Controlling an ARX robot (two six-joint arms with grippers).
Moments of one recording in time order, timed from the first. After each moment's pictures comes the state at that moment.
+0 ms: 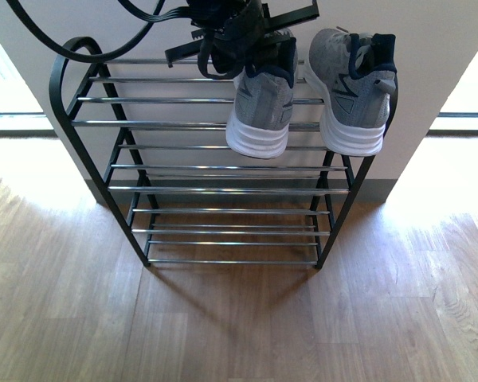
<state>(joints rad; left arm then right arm) -0.50 2.44 1.81 -0.01 -0.21 -0.57 0.00 0.00 0.02 0.00 0.00 0.00</state>
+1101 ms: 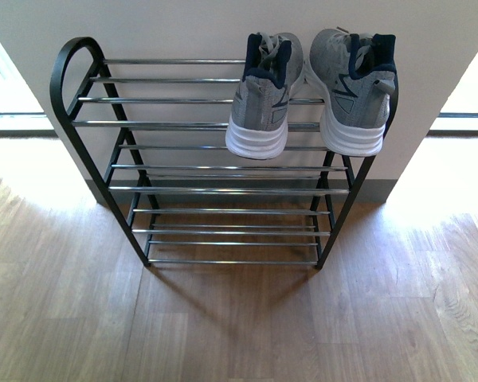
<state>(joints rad) -0.47 1.61 1.02 0.16 -0.52 -0.60 0.00 0.00 0.02 0.00 0.00 0.00</state>
